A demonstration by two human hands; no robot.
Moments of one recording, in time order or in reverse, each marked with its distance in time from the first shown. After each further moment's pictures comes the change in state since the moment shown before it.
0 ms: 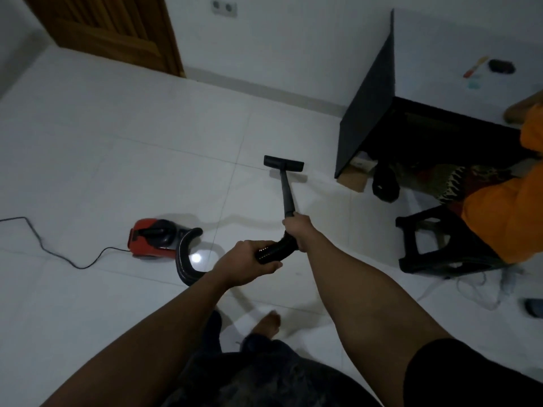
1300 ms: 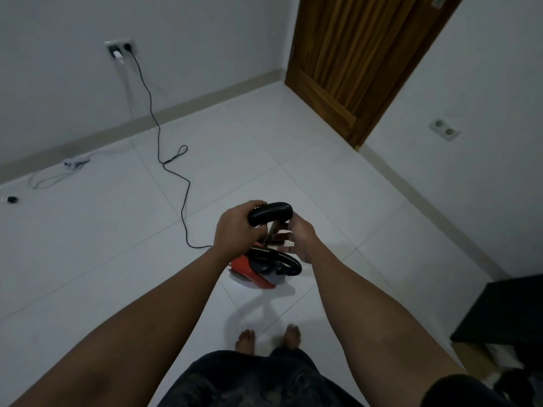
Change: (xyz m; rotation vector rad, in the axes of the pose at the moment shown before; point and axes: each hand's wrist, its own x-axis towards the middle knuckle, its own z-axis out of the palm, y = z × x) left_hand -0.161 -0.184 -0.344 -0.094 1.144 -0.298; right_hand -0.137 -0.216 0.409 -0.302 -0.604 -0.354
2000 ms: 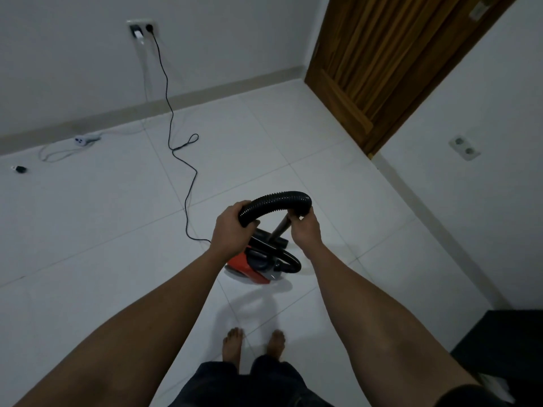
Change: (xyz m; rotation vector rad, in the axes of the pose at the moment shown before) left_hand 0.014 -0.034 0.015 -0.201 0.096 -0.198; right_hand 0.031 -0.018 -0.001 -0.409 0.205 -0.335
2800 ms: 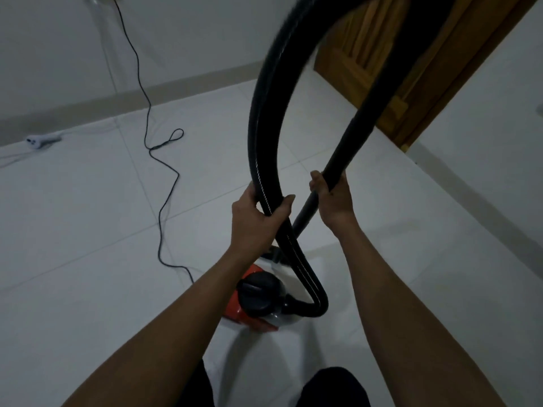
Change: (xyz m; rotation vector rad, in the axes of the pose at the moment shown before) left_hand 0.166 -0.144 0.211 -0.303 0.199 0.223; right_hand 0.298 0.164 0.061 0.218 0.045 -0.253
